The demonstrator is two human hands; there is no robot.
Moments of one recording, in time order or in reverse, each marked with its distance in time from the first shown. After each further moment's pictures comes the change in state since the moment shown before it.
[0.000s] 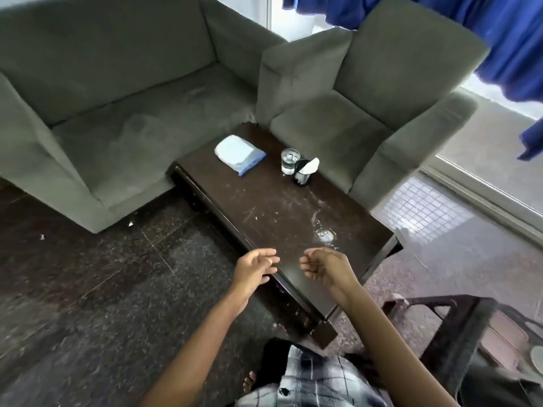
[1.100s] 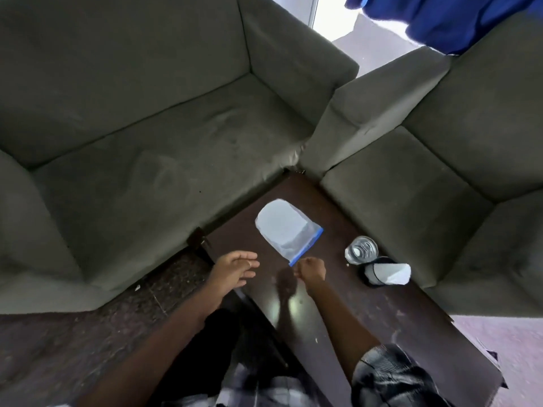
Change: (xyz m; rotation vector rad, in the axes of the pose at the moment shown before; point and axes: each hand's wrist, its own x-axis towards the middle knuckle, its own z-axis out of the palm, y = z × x) left_hand 0.391 0.200 -0.269 0.063 0.013 -0.183; right_hand 0.432 -0.121 0.307 -0.455 0.309 0.168
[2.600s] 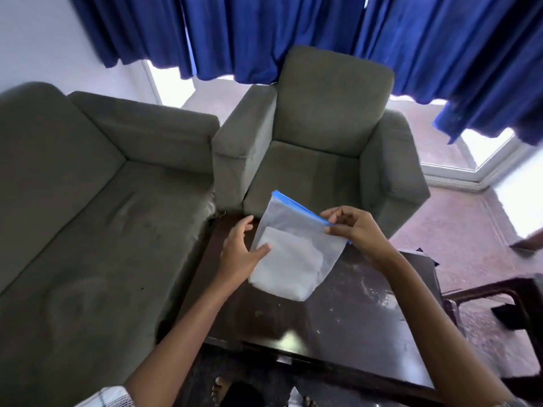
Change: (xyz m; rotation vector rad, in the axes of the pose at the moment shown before) left_hand -0.010 0.109 0.038 0.562 -0.295 0.741; right_hand -0.185 -0.053 -0.165 0.340 0.219 -0.687
